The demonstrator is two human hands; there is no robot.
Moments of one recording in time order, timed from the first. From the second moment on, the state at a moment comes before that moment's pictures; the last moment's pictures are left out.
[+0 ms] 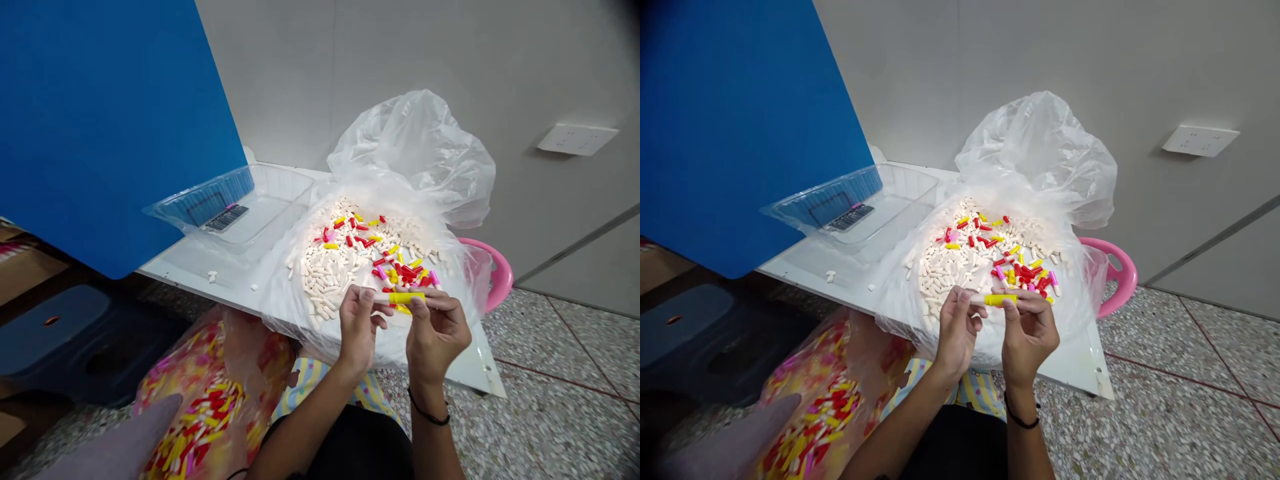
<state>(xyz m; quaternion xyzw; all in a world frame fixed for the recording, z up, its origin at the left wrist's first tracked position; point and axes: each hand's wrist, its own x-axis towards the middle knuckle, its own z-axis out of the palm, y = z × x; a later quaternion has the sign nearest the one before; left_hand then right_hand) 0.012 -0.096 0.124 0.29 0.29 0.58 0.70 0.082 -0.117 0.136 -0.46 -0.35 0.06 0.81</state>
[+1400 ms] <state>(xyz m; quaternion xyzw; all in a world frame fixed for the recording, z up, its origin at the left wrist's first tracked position) -0.068 -0.012 0.056 0.69 0.55 0.43 0.19 0.133 -0.090 0.062 -0.68 -0.43 0.28 0.52</state>
